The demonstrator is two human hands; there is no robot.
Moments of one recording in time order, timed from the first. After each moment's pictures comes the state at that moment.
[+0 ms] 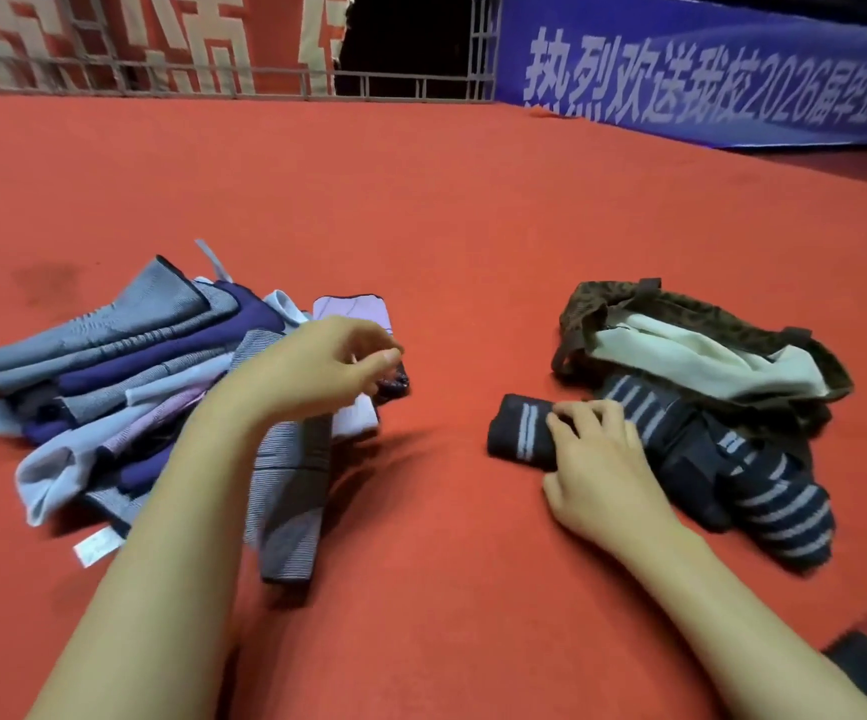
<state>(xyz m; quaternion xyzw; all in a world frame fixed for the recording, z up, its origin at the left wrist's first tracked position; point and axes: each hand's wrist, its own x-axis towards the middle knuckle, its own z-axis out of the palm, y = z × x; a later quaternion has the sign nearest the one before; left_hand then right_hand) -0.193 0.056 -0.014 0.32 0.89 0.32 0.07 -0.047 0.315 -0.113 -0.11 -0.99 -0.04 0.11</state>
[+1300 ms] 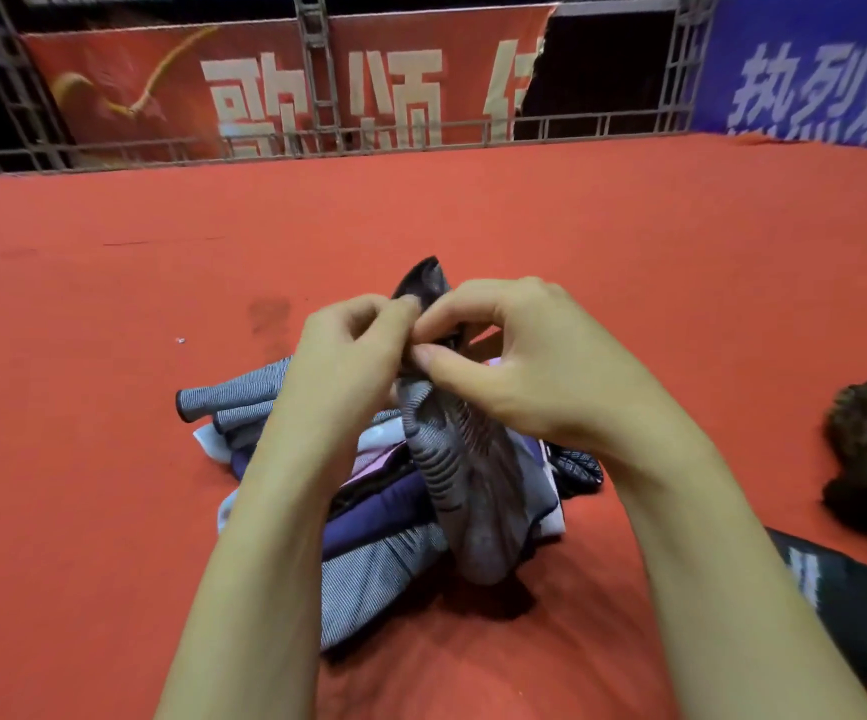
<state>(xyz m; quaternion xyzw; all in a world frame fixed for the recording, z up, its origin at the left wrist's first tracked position) -0.206 -0.013 0.026 0.05 0.75 0.65 -0.12 -0.213 0.144 0.032 0.31 -0.84 0.39 0.18</state>
